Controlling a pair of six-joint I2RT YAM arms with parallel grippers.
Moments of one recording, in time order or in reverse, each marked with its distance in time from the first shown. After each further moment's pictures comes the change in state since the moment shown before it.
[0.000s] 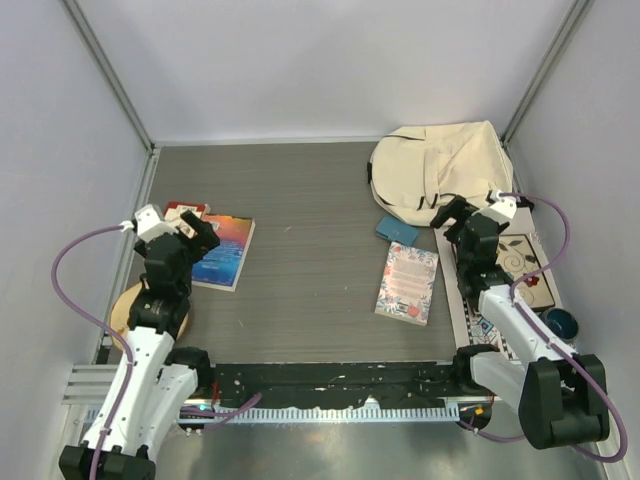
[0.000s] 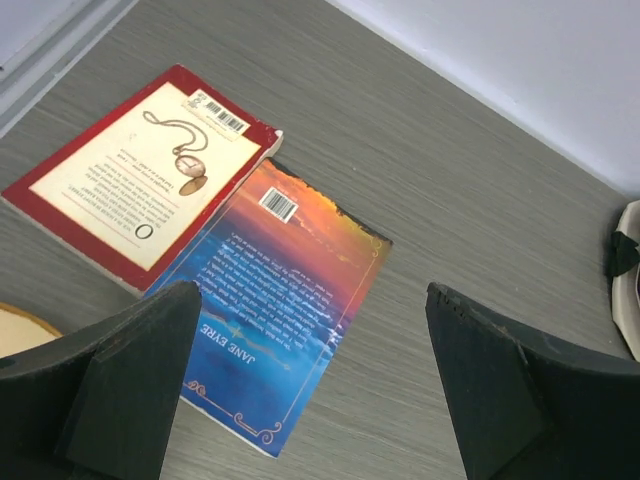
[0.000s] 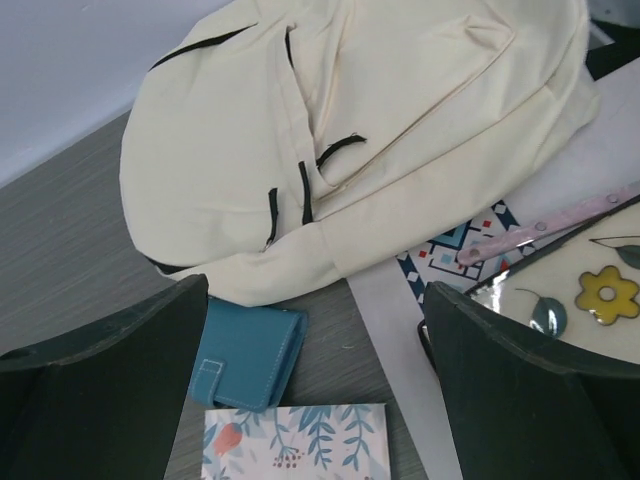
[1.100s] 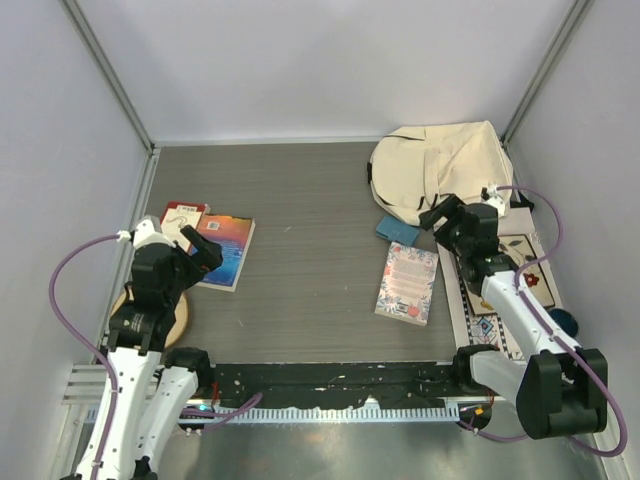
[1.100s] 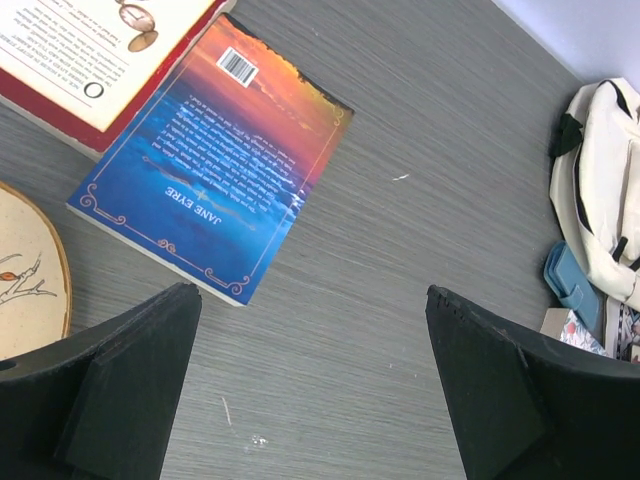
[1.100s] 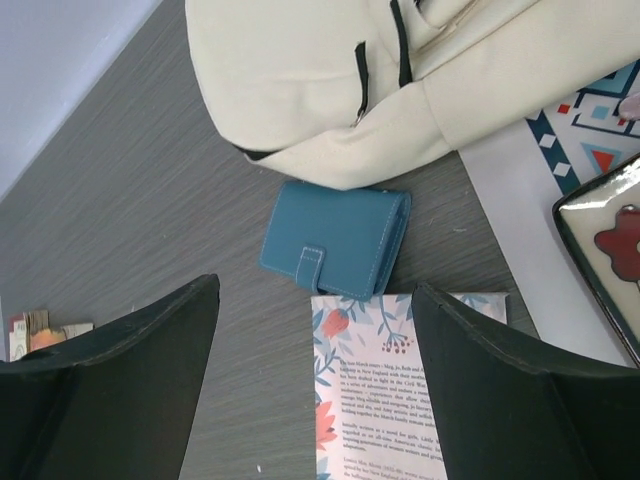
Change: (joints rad) left arm 0.000 -0.101 0.190 -0.511 0.196 -0.149; right arm -0.027 0.060 0.168 -0.381 -0.352 0.291
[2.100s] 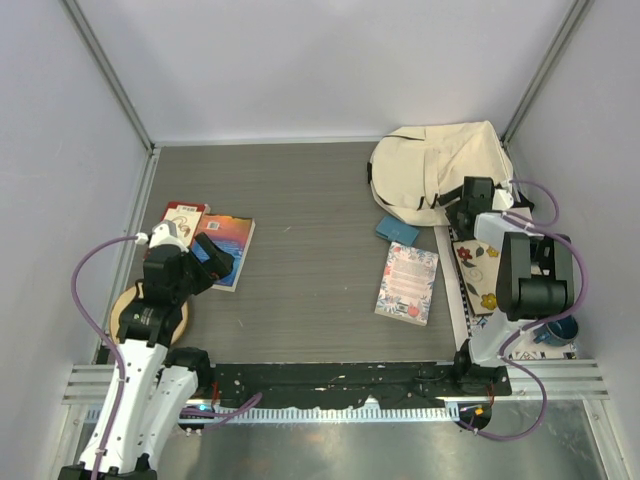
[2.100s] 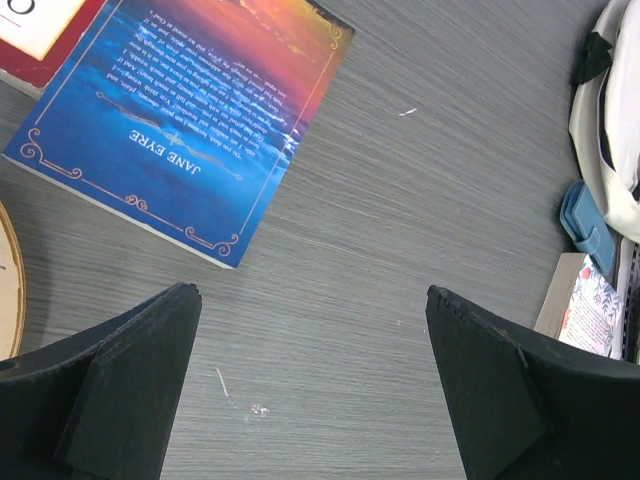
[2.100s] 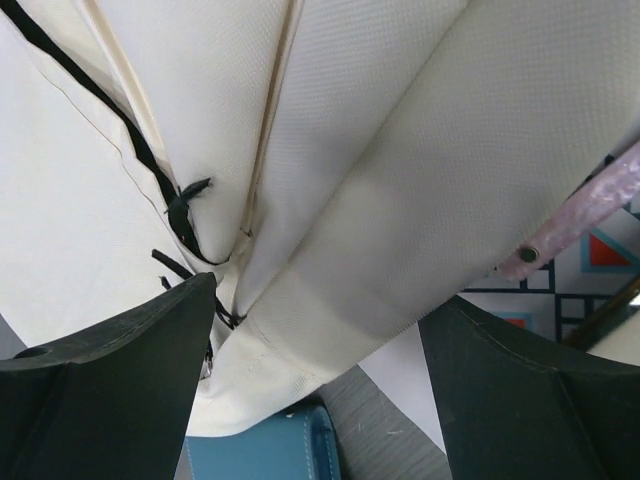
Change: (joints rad) left arm 0.000 0.027 -0.087 0.018 0.117 0.001; right arm -0.161 0.647 0.331 0.009 0.160 0.242
